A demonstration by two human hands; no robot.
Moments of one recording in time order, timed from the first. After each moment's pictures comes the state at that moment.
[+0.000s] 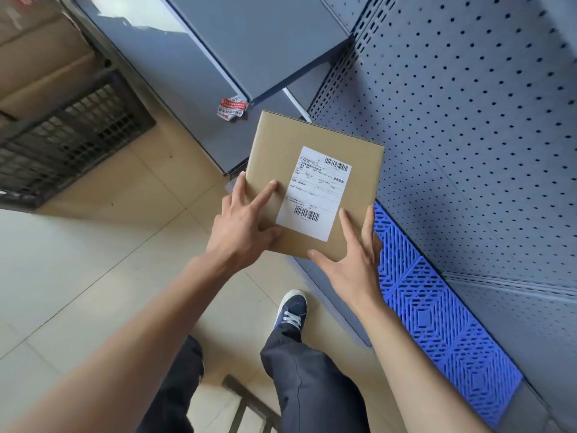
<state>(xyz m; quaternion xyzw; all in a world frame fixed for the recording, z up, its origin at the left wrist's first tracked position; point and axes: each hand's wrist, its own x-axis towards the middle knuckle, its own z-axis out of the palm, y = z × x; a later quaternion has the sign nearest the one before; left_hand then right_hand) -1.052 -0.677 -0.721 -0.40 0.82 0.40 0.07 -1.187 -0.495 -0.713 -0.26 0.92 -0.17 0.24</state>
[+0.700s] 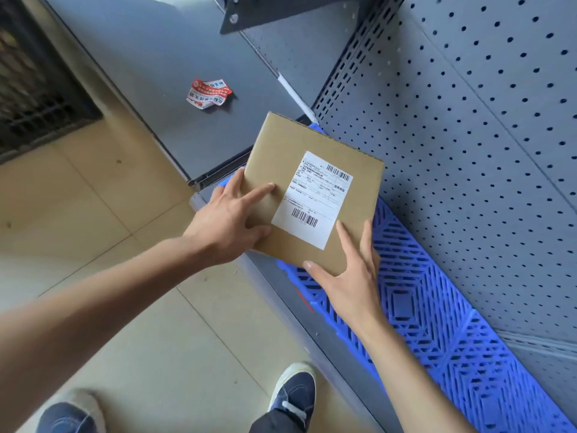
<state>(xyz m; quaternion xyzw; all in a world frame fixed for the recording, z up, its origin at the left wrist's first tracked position) -1.118 -0.727 -0.943 -0.33 0.87 0.37 0.04 -1.251 -0.512 -0.941 -0.28 0.91 -0.22 0.21</state>
